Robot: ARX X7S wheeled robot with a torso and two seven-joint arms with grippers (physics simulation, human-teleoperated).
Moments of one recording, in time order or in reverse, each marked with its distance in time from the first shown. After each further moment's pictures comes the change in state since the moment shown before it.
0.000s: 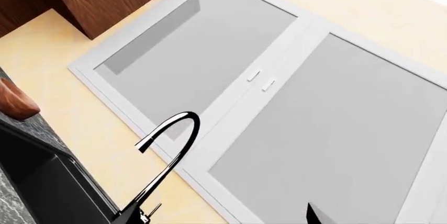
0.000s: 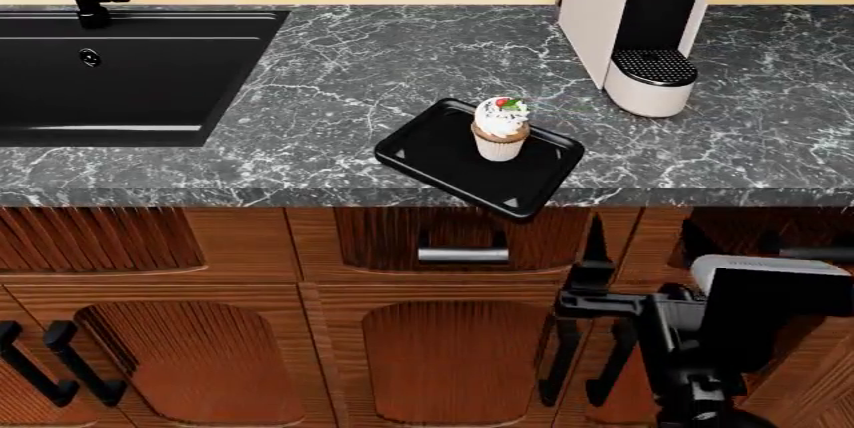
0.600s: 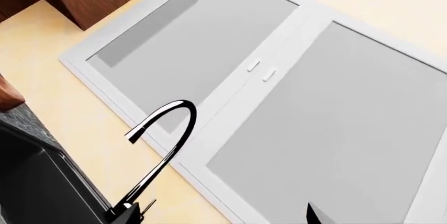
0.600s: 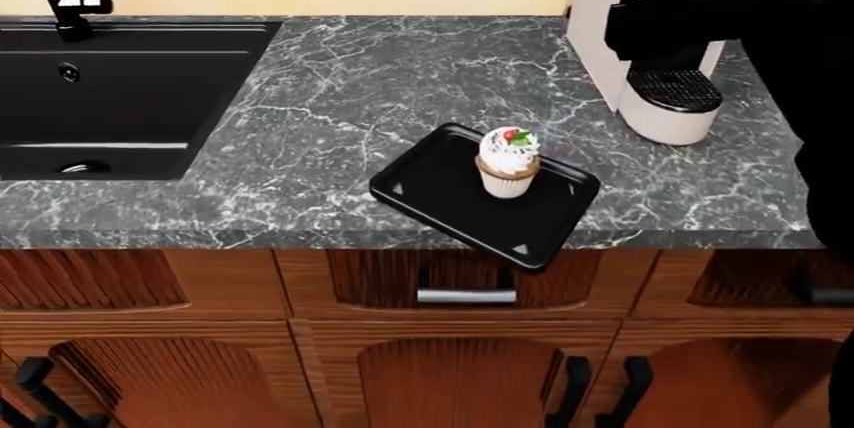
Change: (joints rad) left arm -0.003 -0.010 0.015 -0.002 0.009 0.001 -0.008; right arm 1.252 0.159 -0.029 0.209 1.200 0.896 0.906
